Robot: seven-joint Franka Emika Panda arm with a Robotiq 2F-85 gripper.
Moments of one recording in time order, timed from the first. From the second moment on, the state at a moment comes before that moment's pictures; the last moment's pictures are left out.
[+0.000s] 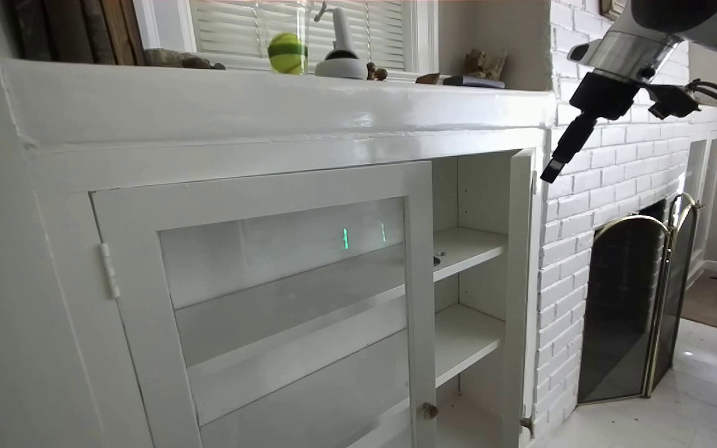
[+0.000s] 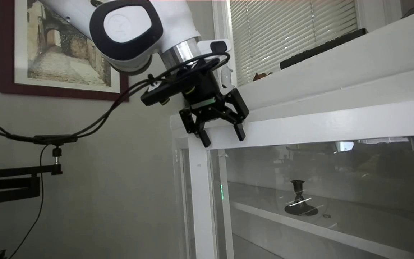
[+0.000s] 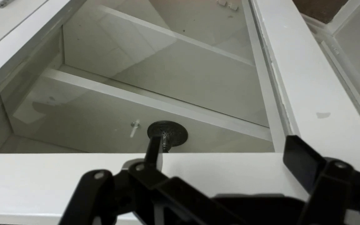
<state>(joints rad) 0.11 -0.58 -0.41 -2.75 0.01 2.69 -0.70</state>
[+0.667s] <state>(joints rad) 0.31 -0.53 -0.52 -2.70 0.17 2.81 -0.85</state>
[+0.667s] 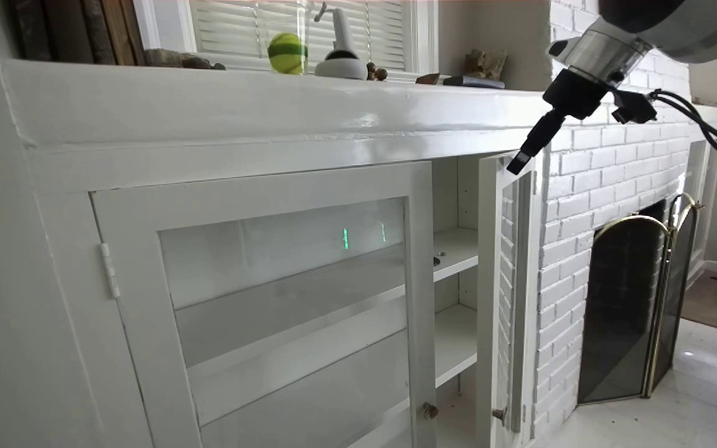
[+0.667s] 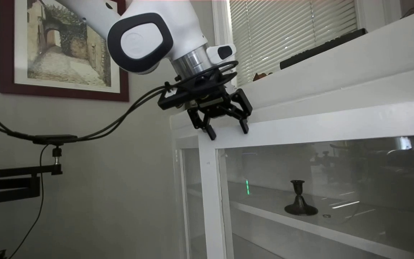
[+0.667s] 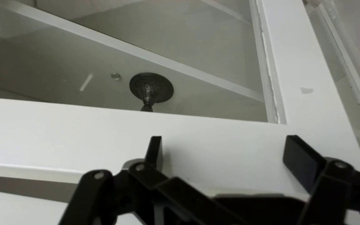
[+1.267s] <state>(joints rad) 0.59 -0.52 -0.79 -2.63 0.32 2.86 -1.00</state>
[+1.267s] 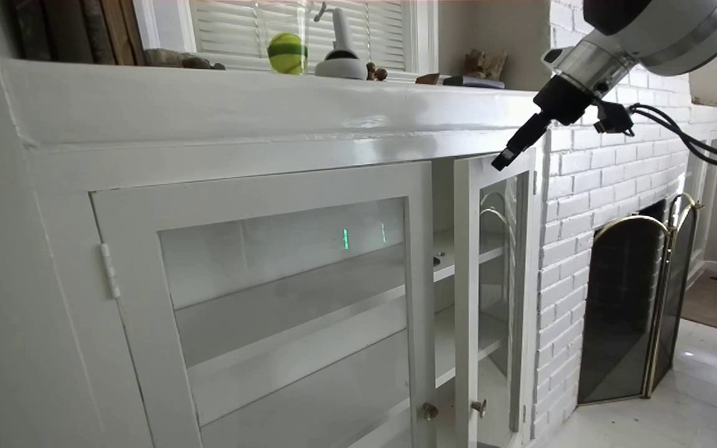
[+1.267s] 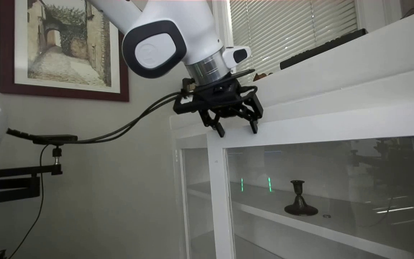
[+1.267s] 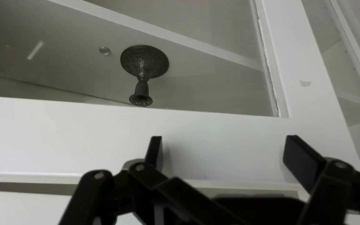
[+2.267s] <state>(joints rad) 1.04 -0.52 -1.21 -2.56 0.35 3.08 -1.01</state>
